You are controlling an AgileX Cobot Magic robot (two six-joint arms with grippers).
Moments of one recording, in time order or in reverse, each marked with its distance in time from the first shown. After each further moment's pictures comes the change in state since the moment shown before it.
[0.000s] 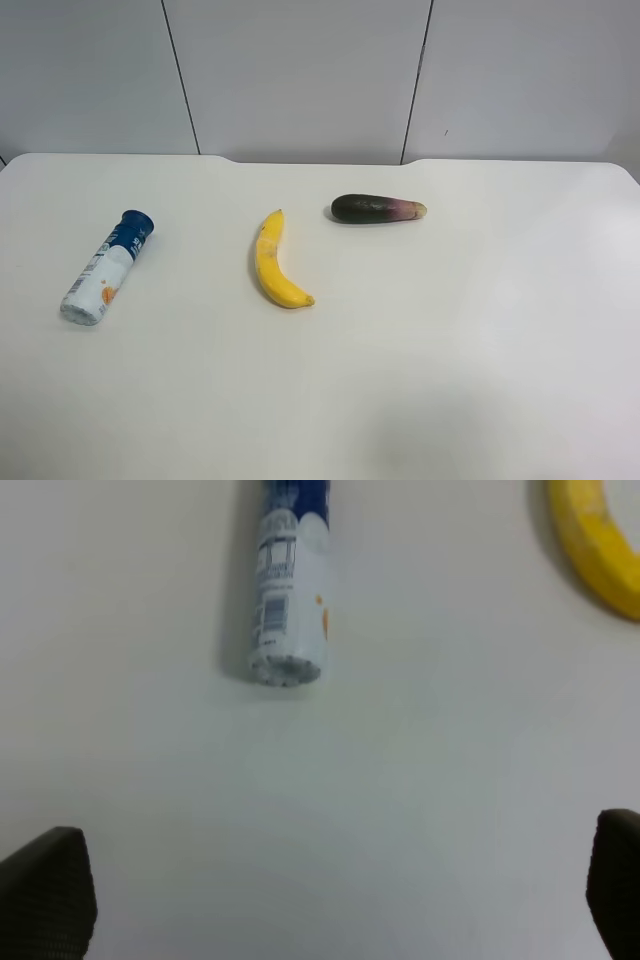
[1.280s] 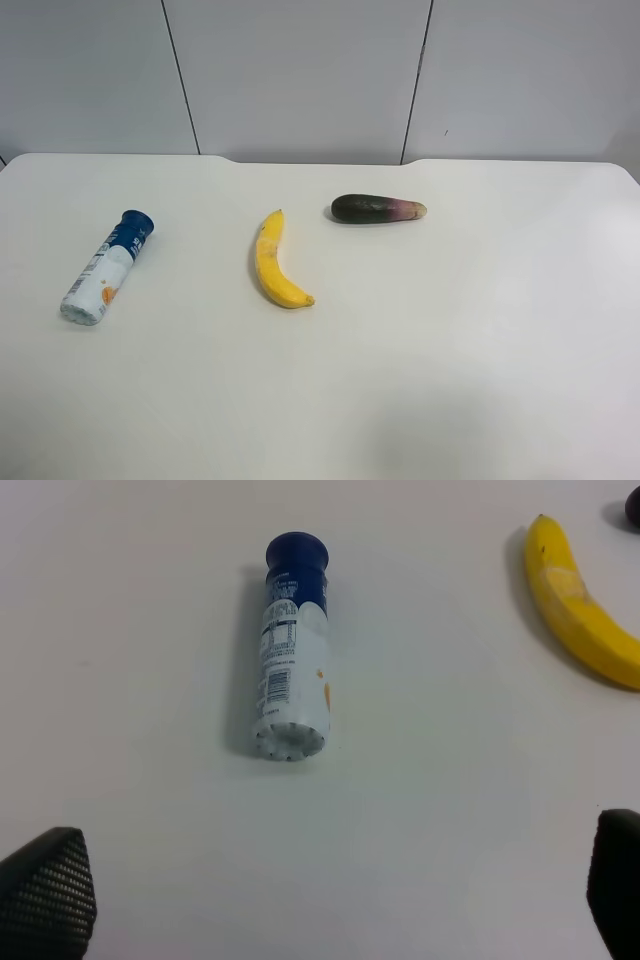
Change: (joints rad) left arm 0.000 -0.261 0.142 0.000 -0.082 0.040; right arm 0.000 0.000 0.000 0.000 0.000 0.000
